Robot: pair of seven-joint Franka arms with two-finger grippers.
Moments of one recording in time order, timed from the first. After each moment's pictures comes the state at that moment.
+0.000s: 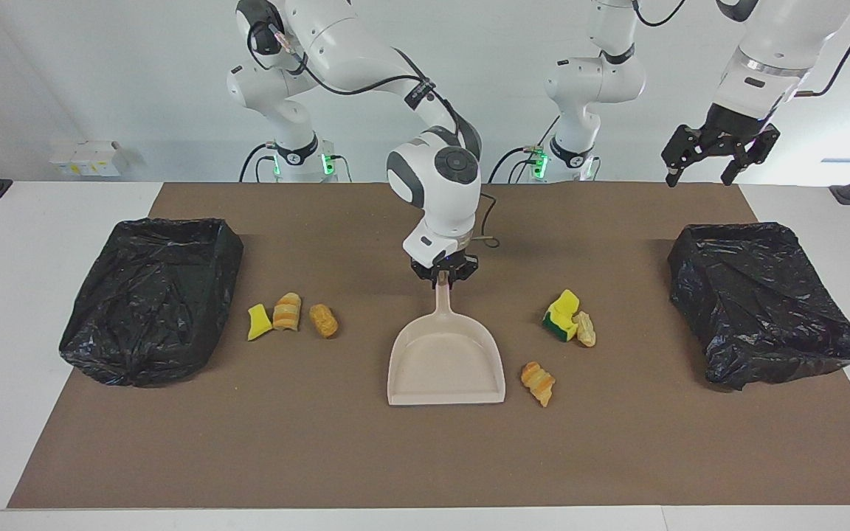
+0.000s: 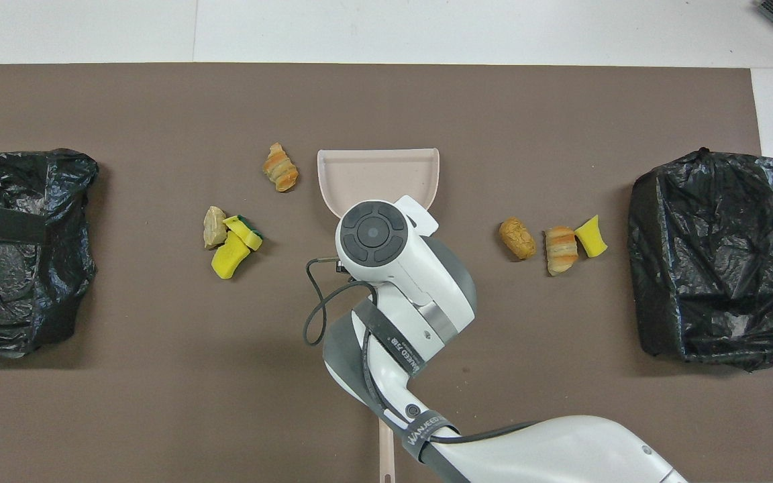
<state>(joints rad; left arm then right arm) -0.07 -0.12 -0.01 -1.64 0.01 1.59 -0.06 0.57 0.46 0.09 -1.65 -0.07 2.08 0.70</state>
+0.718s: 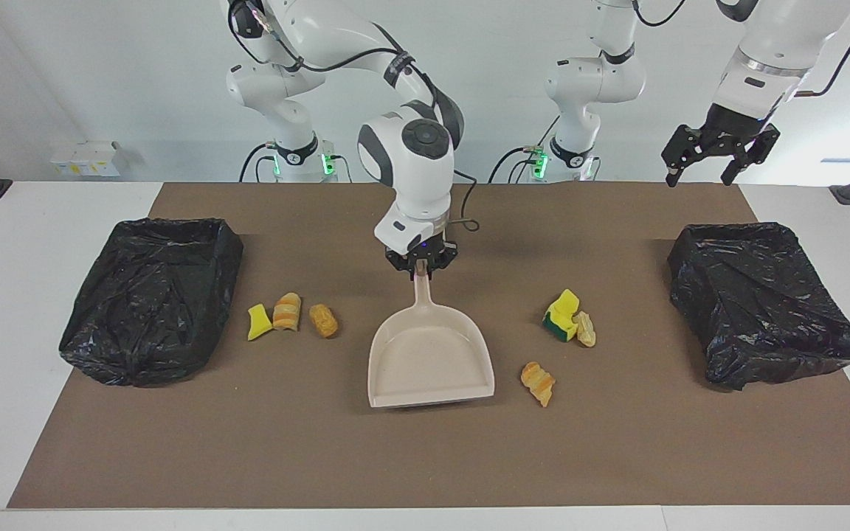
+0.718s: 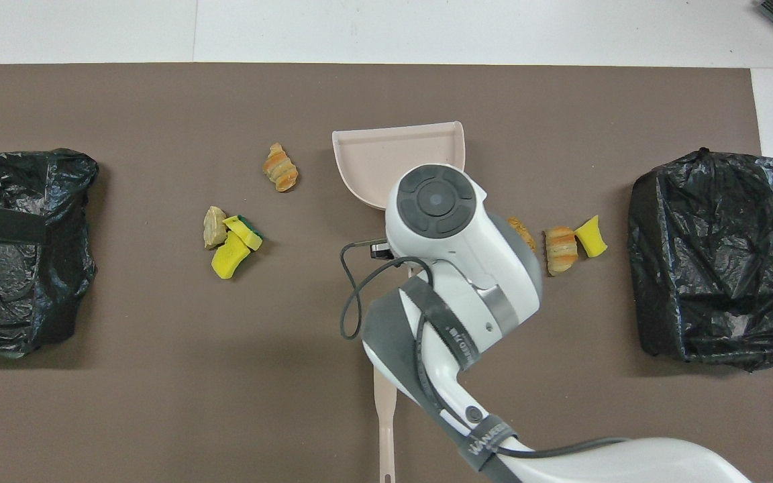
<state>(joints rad) -0.07 -0.12 -0.01 -1.64 0.01 1.59 -0.06 0.46 0.32 0.08 -1.65 -0.05 1.95 0.45</state>
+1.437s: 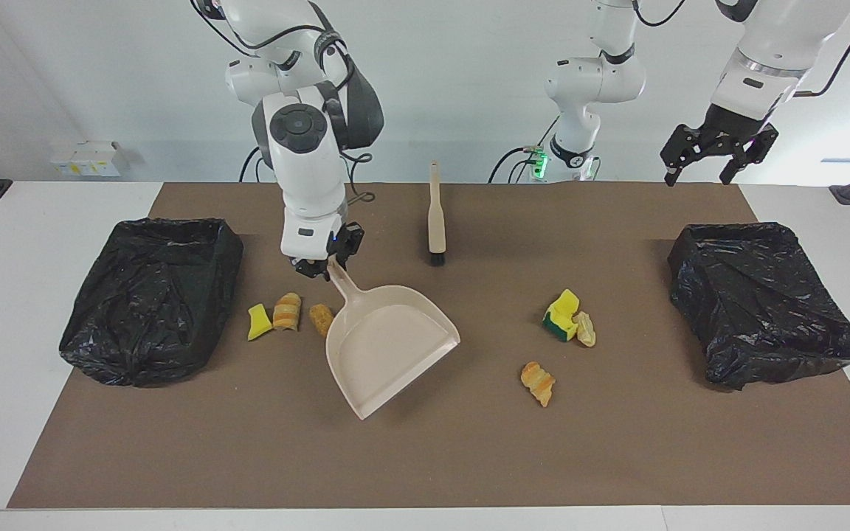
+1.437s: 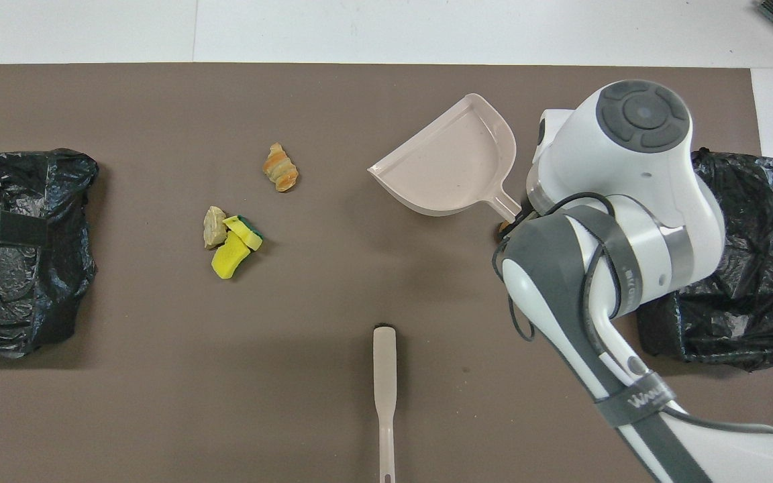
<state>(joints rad) -0.07 -0.12 -0.02 -1.64 0.01 1.57 -0.06 0.21 0.23 0.08 -1.65 -0.04 1.79 -0.44</state>
